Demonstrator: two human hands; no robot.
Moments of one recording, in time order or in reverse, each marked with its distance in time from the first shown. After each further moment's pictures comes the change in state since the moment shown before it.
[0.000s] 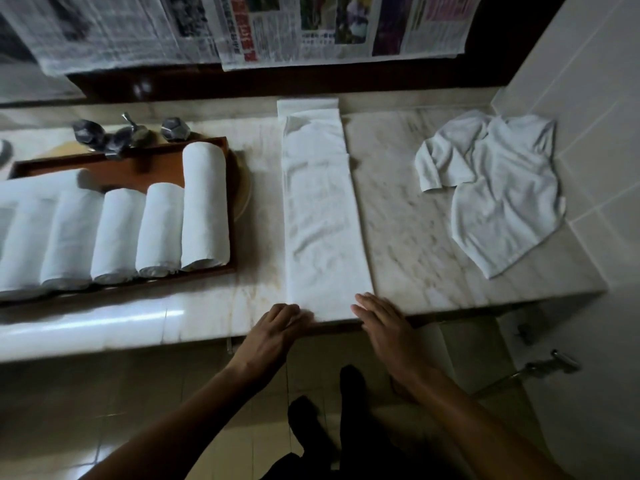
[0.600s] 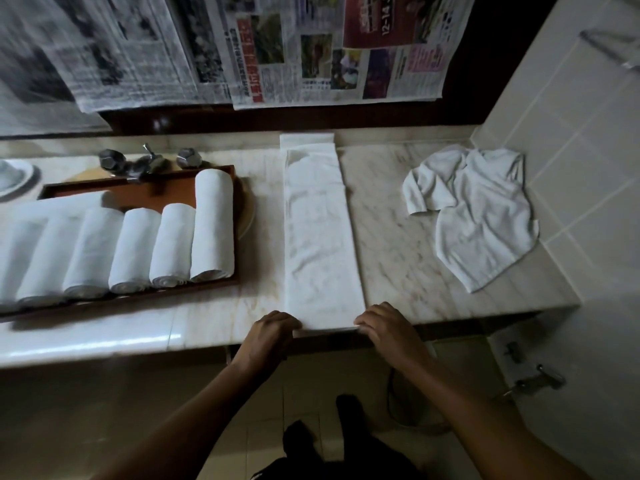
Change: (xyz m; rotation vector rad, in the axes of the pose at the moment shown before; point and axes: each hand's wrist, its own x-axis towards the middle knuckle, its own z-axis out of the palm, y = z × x) left_hand 0.010 0.006 -0.014 -0.043 -0.001 -0.230; right_hand 0.020 0.001 -0.047 0.172 -0.130 0.152
